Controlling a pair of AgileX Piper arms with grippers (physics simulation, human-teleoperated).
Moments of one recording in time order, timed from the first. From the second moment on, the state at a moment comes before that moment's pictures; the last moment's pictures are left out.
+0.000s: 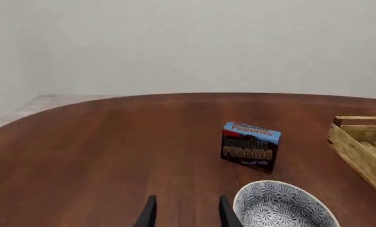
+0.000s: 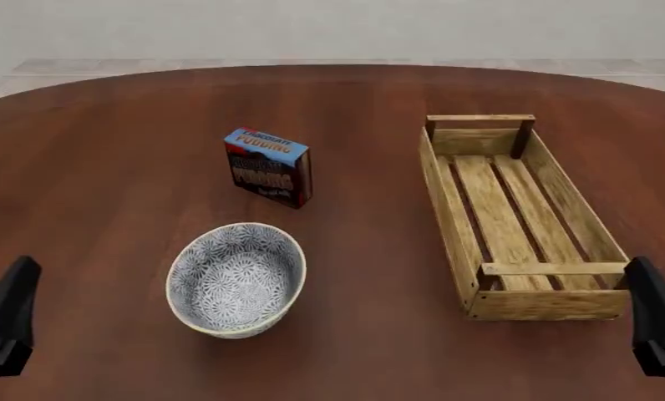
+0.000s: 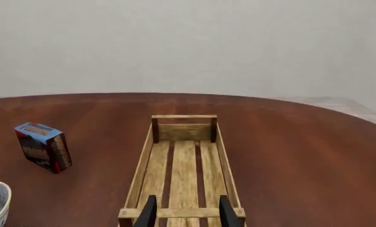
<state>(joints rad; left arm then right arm) 0.00 0.01 0.00 0.00 -0.01 0.00 0.00 0.00 0.00 0.00</state>
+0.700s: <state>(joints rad) -0.02 0.00 0.00 0.00 0.01 0.01 0.09 -0.13 0.07 0.01</state>
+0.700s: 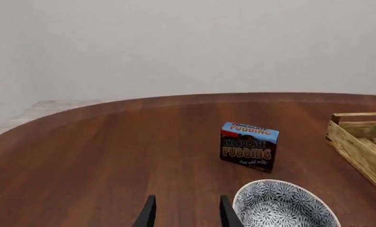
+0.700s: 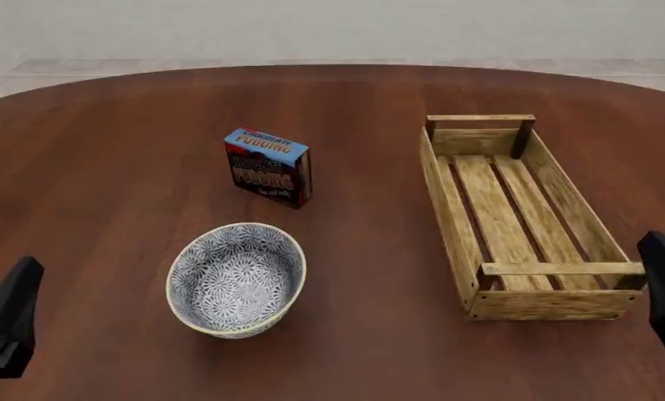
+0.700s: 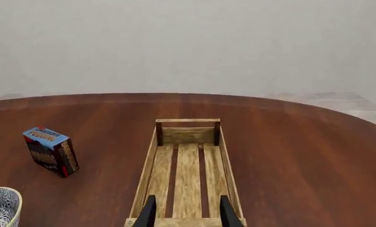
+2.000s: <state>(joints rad) -0.03 0.00 0.00 0.00 0.01 0.37 0.60 -0.63 0.21 0.19</state>
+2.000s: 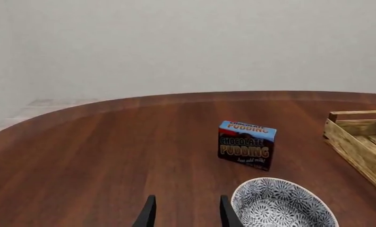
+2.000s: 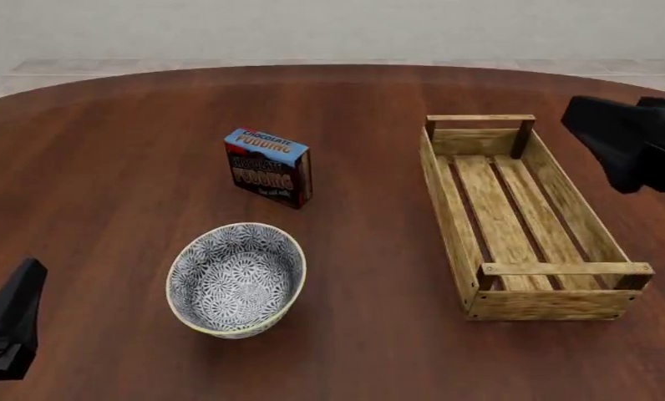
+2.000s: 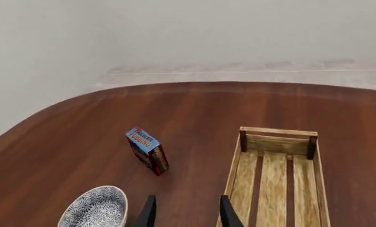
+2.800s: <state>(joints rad) -0.02 0.00 0.00 0.00 0.03 0.66 0.94 -0.77 0.12 0.29</state>
